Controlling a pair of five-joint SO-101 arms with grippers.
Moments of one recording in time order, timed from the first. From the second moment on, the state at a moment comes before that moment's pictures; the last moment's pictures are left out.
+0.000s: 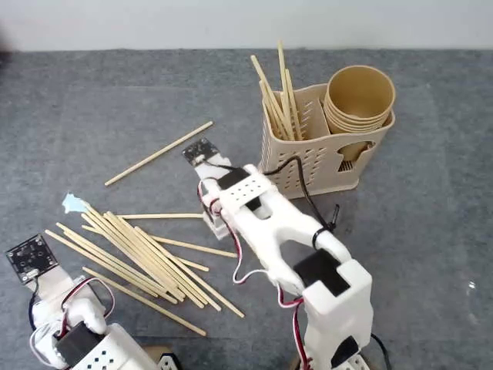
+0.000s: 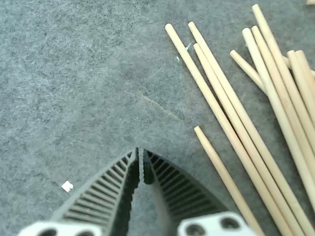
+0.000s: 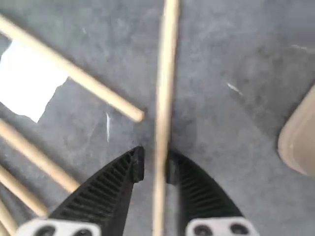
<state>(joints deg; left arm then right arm) -49.5 -103.3 97.5 72.0 -1.1 -37.0 21.8 9.5 59.6 1.1</state>
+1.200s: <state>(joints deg) -49.5 -103.3 97.5 72.0 -1.1 -27.4 -39.8 8.7 54.5 15.0</state>
